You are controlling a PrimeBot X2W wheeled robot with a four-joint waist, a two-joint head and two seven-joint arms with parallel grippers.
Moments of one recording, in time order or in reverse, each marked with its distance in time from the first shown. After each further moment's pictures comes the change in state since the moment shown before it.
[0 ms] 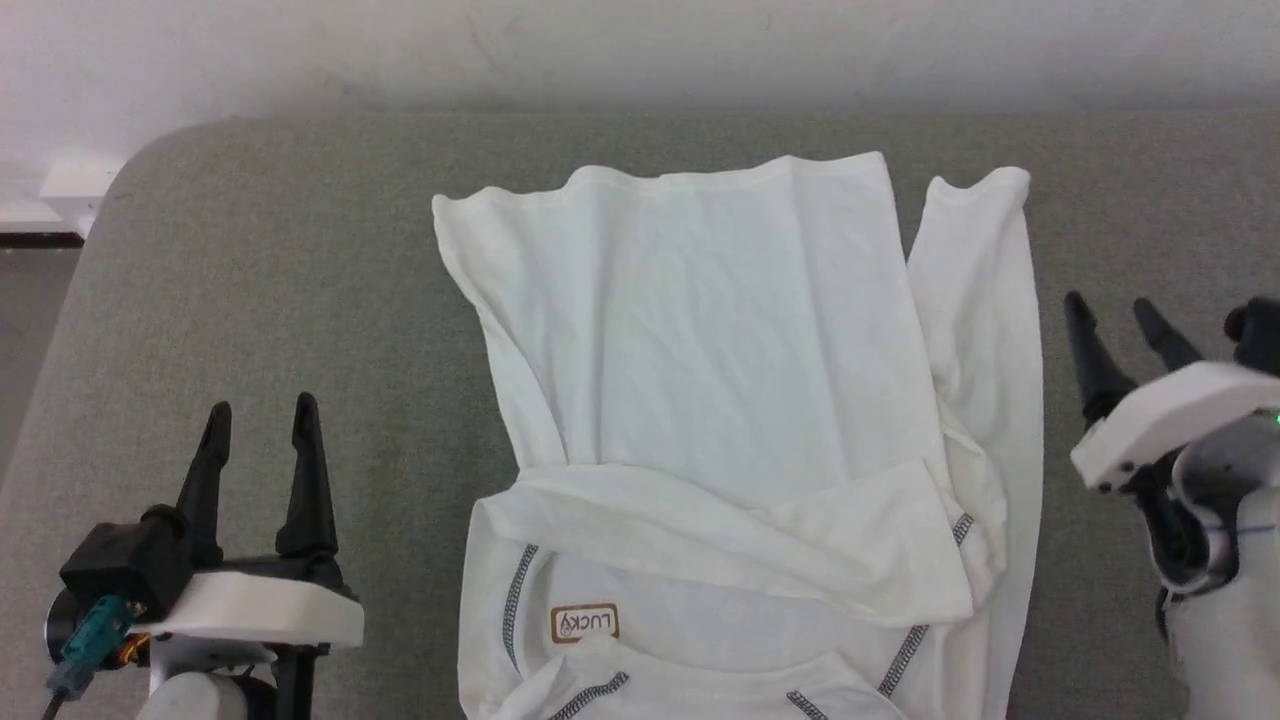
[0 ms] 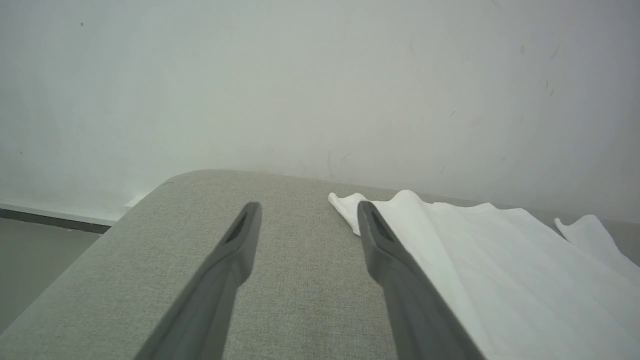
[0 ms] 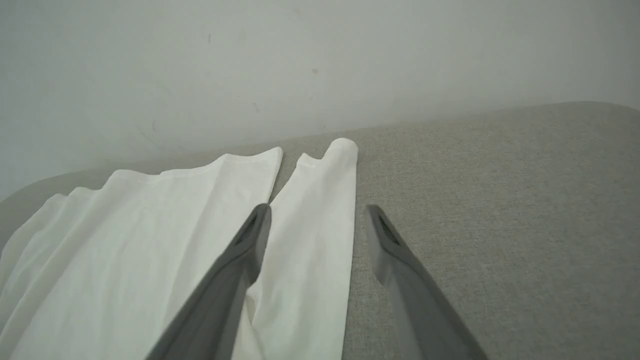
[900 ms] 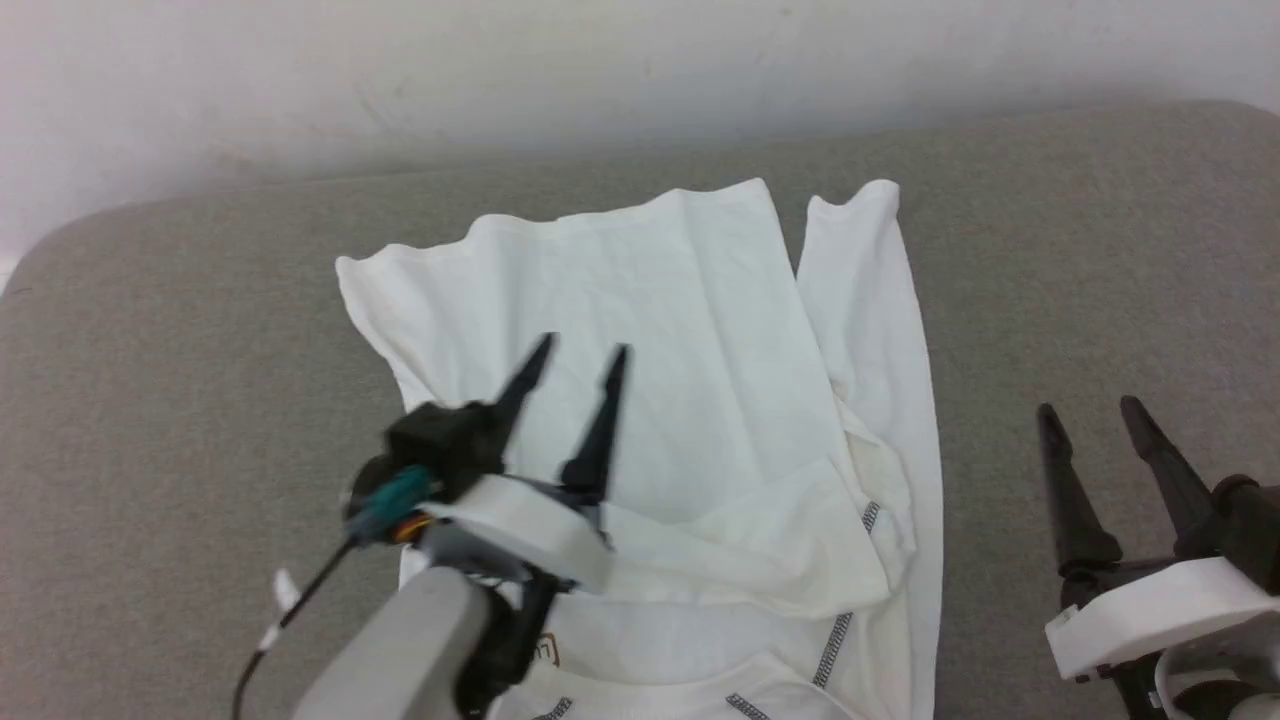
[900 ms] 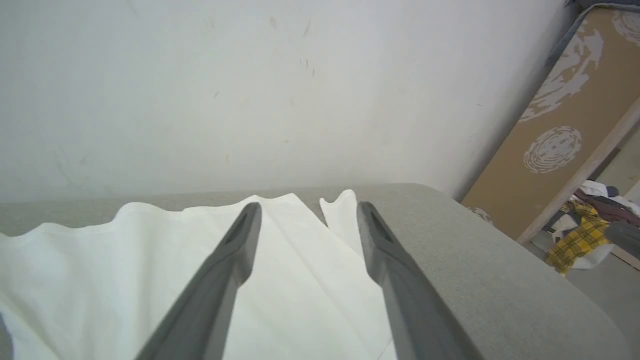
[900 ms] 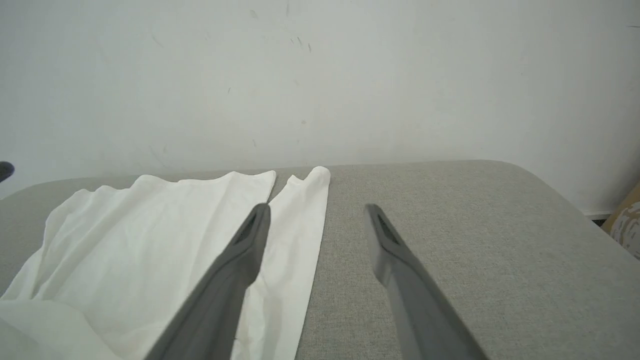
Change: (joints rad) left arm -0.343 -0.182 -0.423 0.197 -0.063 -0.069 0.064; right arm 0.374 0.044 0.075 -0.495 -0.098 0.000 -0.033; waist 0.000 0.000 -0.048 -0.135
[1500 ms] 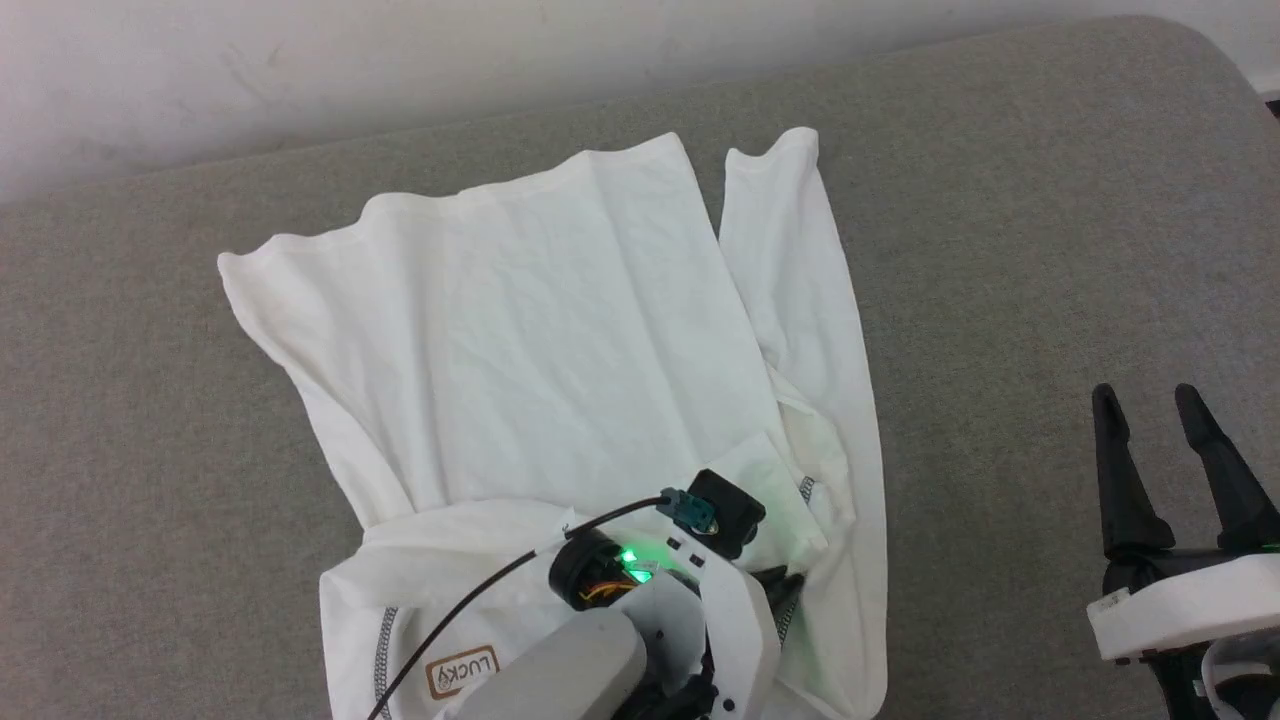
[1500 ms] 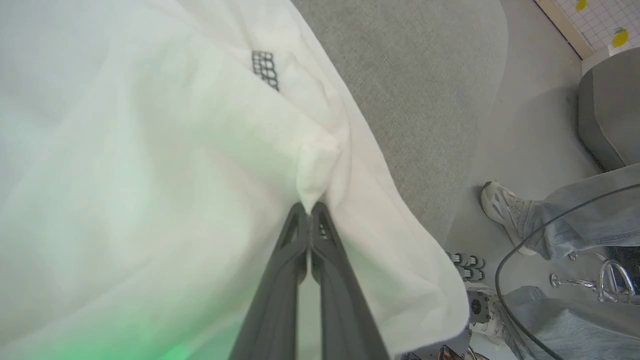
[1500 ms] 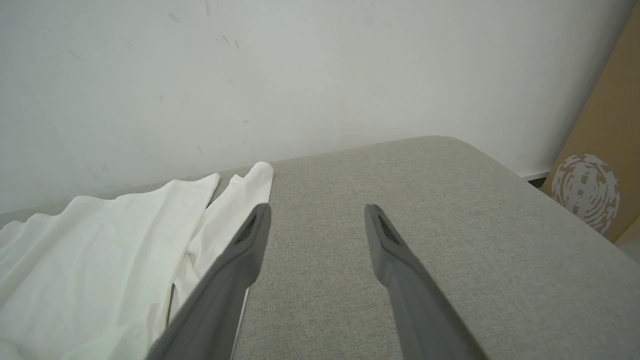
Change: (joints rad) left arm -0.110 -0.111 -0.296 0.276 -0.058 -0.195 0.537; right arm -0.015 0.000 -0.062 0.021 0.082 0.000 -0.050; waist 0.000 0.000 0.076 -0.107
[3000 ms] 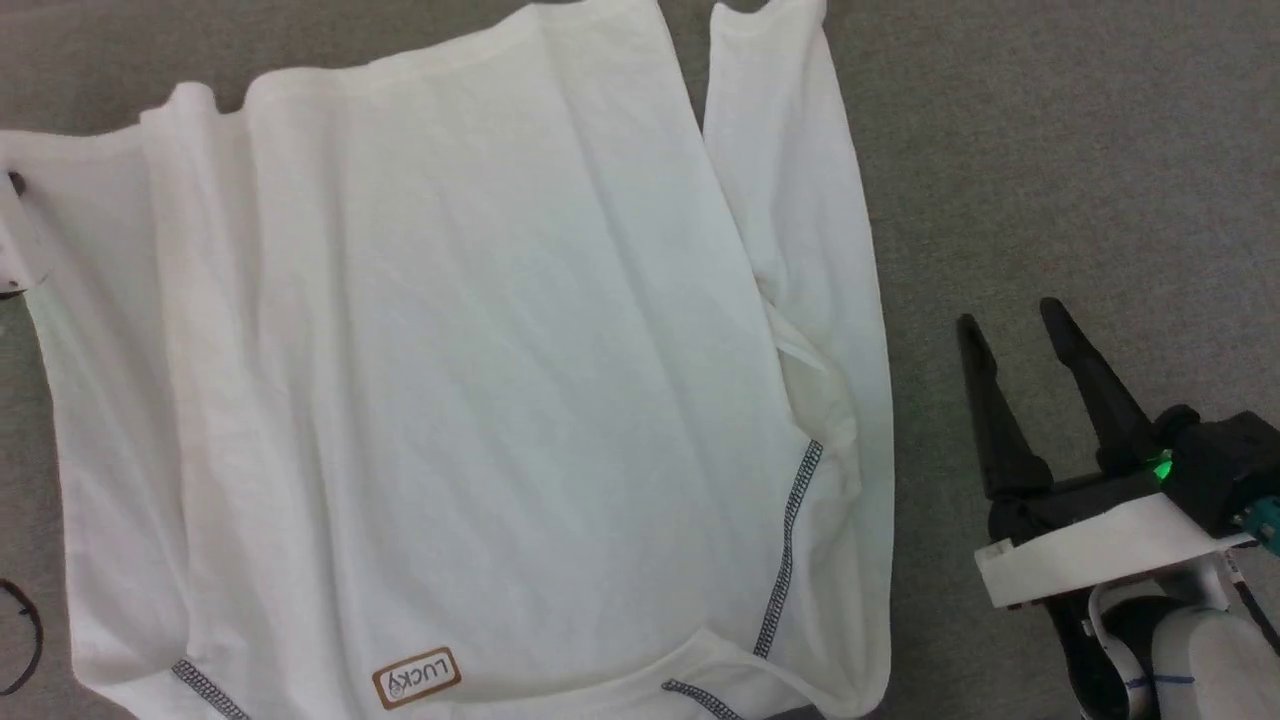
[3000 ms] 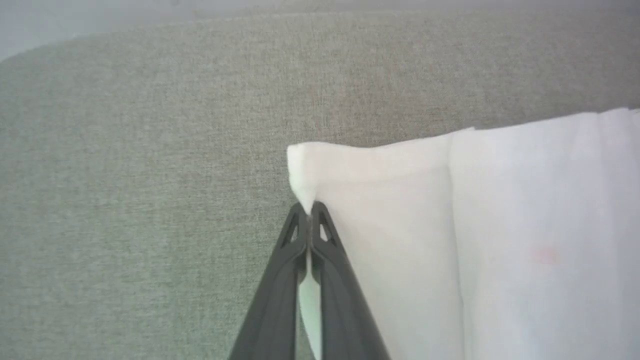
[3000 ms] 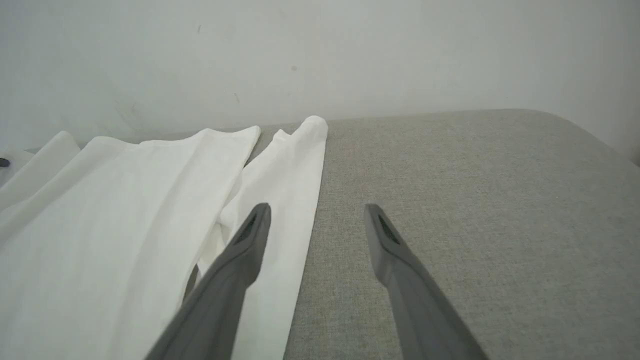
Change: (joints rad) left arm -0.448 0.614 0.560 0.259 -0.083 0.056 0.267; right arm -0.144 0.000 0.205 0.063 -0.045 0.000 -0.092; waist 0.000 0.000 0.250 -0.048
